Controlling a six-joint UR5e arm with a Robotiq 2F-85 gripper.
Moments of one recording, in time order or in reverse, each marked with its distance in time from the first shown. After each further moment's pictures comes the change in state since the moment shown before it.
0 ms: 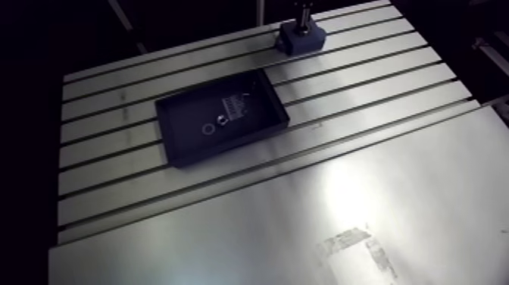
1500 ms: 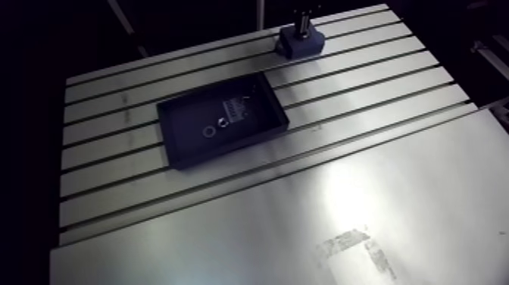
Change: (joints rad) arm 0.001 -0.013 0.031 -0.029 0.000 0.002
